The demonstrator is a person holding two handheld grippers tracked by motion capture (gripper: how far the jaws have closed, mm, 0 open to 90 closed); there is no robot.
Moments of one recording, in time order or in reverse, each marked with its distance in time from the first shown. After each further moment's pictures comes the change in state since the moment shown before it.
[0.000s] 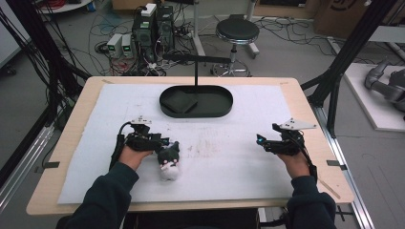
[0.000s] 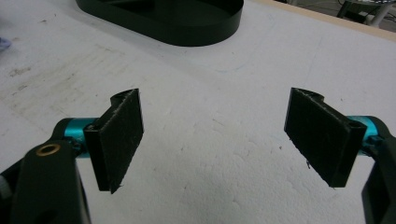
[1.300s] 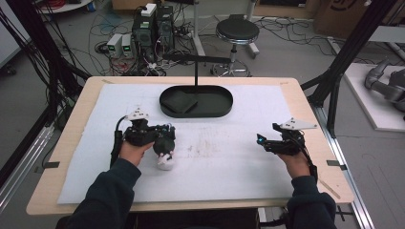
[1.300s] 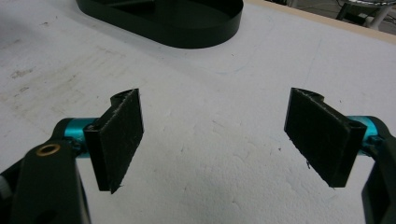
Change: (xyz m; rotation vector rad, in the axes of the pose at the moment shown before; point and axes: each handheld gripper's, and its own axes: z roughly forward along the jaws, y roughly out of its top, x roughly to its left) left arm -0.012 0.026 -0.024 -0.219 -0.075 0.067; right arm 0.000 0.001 -0.001 -0.005 -0.001 -0.002
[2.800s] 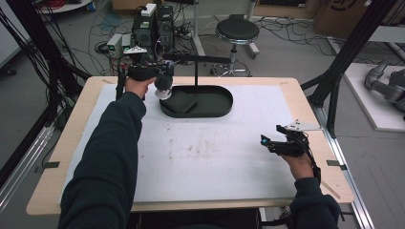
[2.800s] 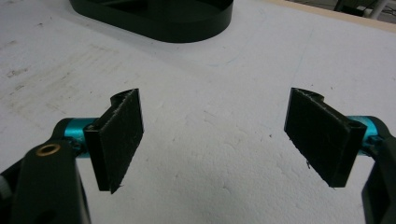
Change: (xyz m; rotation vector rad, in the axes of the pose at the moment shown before) left arm 0.103 0.144 0.063 -0.149 0.024 0.012; right arm -0.009 -0.009 -0.005 -0.001 0.000 0.042
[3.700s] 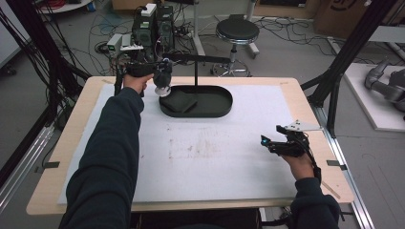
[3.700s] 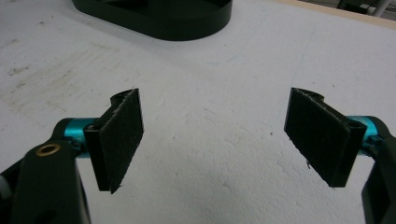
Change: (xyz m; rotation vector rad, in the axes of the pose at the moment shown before) left arm 0.027 0.001 0.008 -0.012 -0.046 -0.061; right arm -0.001 -0.001 0.001 0.003 0.008 -0.001
